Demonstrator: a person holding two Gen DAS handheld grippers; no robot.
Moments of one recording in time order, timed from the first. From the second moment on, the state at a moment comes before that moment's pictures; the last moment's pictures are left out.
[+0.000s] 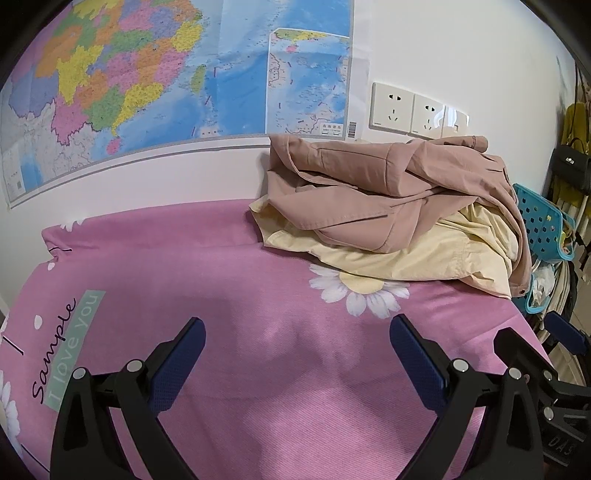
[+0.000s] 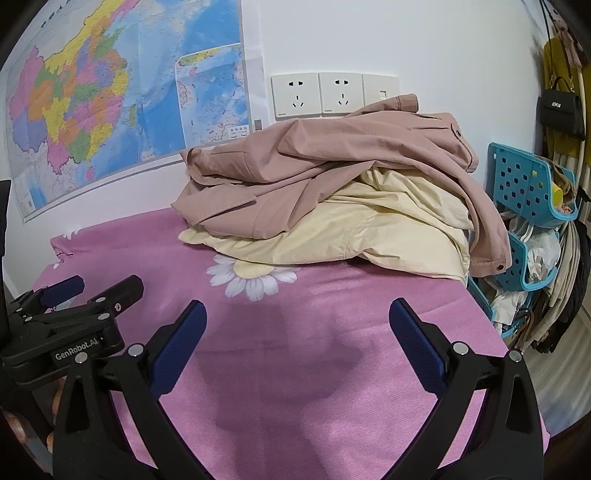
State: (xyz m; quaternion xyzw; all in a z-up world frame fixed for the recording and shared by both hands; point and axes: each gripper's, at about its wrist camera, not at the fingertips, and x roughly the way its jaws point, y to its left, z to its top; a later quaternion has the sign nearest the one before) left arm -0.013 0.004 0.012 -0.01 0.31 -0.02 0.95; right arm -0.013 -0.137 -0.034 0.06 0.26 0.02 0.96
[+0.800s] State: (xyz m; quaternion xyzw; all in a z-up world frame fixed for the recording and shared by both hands) left arm -0.014 0.002 0.011 -0.01 0.31 -0.03 0.95; right arm -0.013 -0.137 -0.031 0.06 0.25 0.02 0.97
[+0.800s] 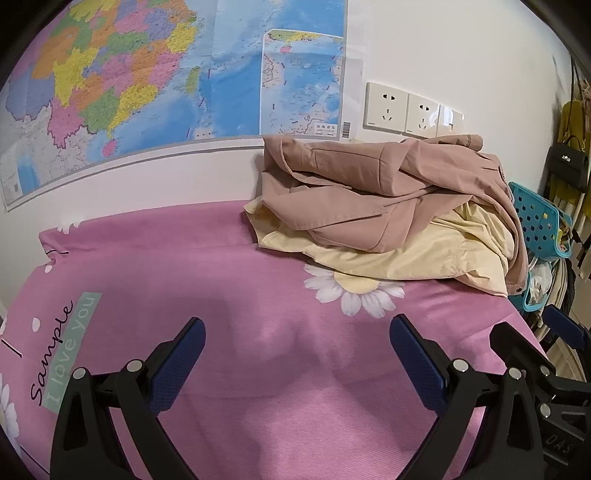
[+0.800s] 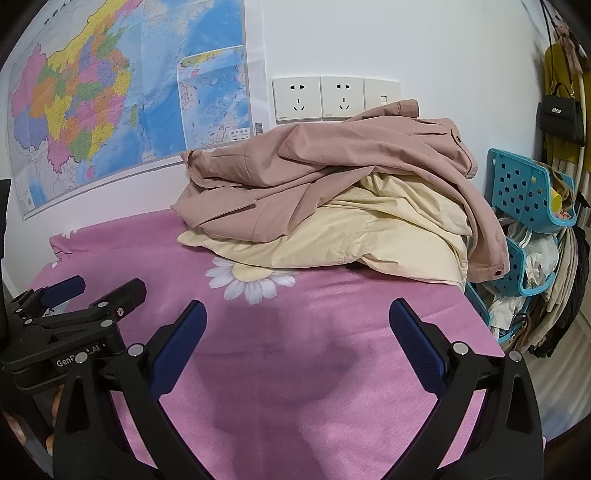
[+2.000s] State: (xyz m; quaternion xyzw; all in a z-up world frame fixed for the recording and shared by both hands) left arm -0.008 -0.002 0.005 -0.01 0.32 -0.03 0.95; right arm -0.008 -0.139 -0.030 0.05 0.25 0.02 0.97
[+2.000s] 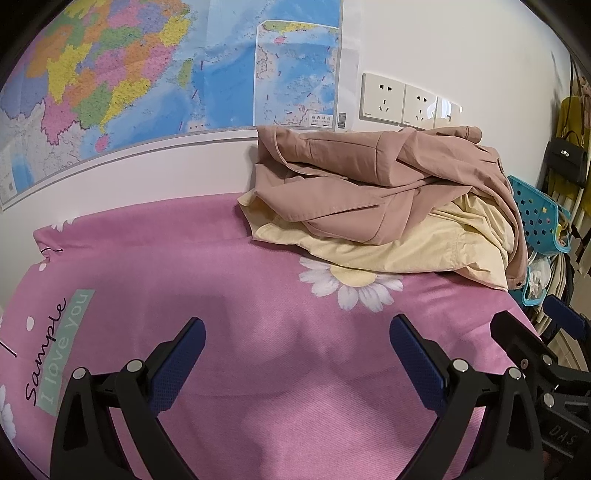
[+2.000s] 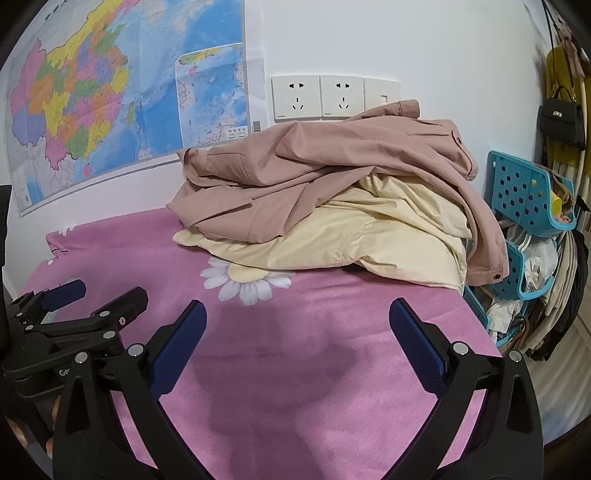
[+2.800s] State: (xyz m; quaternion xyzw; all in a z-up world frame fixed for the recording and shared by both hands) left arm 0.058 0.015 -0.007 -0.01 0.36 -0.03 0.93; right arm 0.083 -0.103 0.039 -0.15 0.18 0.06 0.97
